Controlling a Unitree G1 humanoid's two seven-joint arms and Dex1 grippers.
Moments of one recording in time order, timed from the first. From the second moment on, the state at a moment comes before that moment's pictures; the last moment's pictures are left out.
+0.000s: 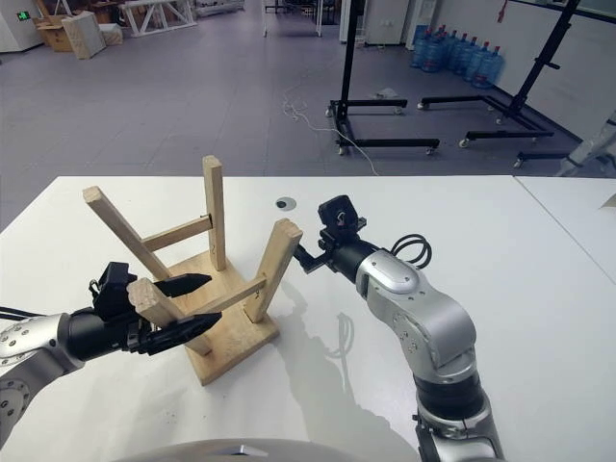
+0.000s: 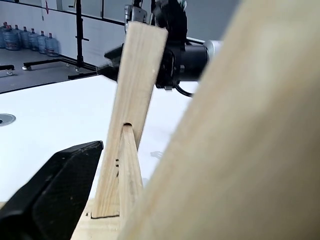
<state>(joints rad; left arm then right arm) 0.21 0.73 0.19 -0.66 -0.90 0.60 -0.82 -0.31 -0.33 0.12 -0.64 0.46 1.00 0.18</state>
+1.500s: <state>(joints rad) 0.16 0.72 0.17 -0.58 -0.83 0.63 -0.82 -0.30 -0.48 0.10 -0.41 0.38 0.66 0.47</state>
